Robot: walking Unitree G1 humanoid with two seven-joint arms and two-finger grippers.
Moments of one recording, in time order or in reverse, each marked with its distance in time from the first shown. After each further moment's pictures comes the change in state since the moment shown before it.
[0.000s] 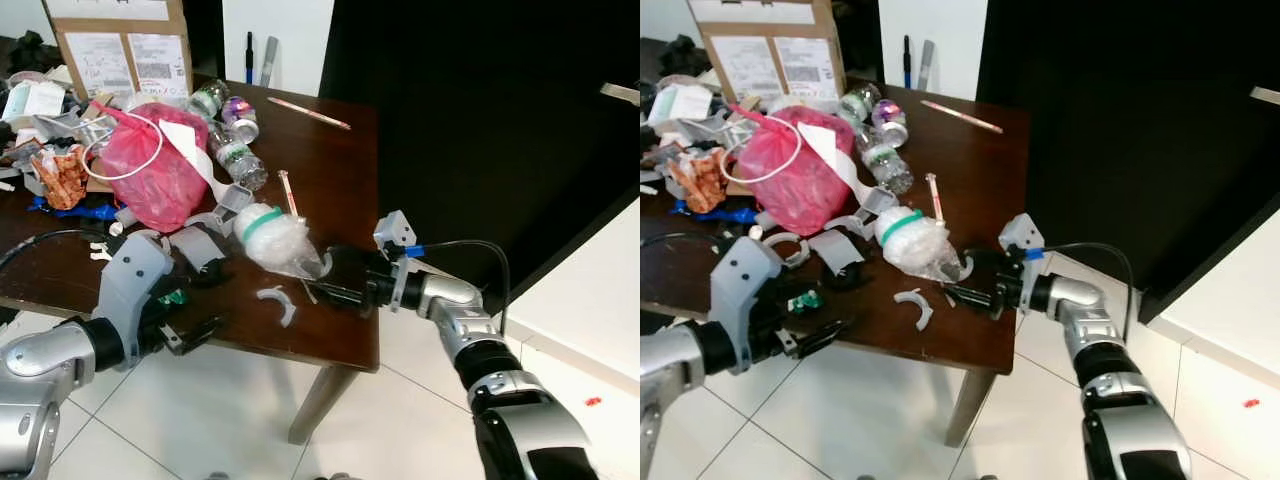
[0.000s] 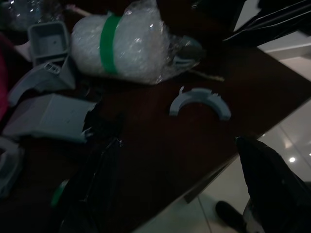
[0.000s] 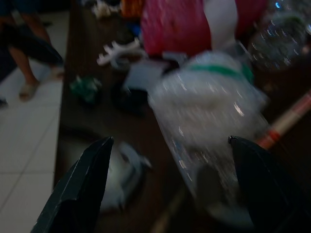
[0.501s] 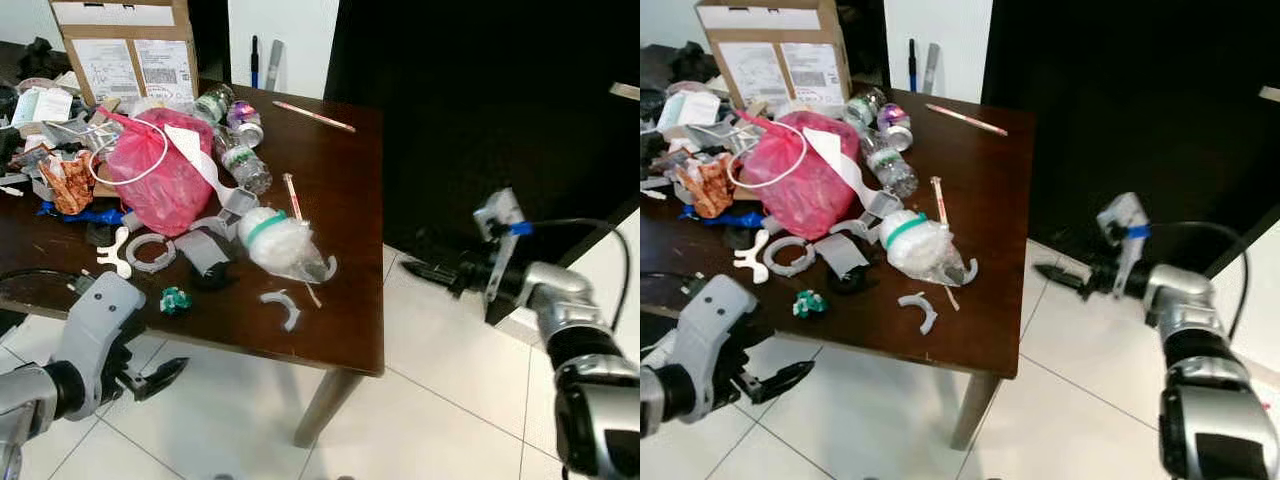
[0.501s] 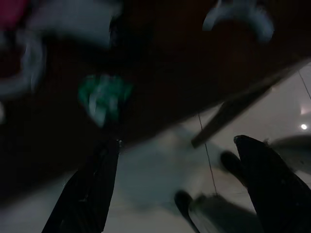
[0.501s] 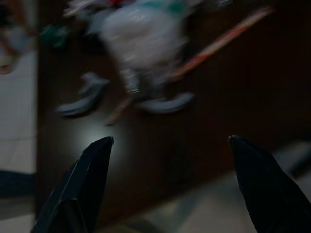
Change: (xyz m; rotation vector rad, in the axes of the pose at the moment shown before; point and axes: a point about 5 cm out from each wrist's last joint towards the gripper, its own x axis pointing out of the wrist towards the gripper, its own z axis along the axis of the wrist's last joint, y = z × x) left arm -0.030 0.000 -0.026 -0.050 0.217 0.101; right arm -0.096 -0.037 -0.002 0.027 0.198 -0.053
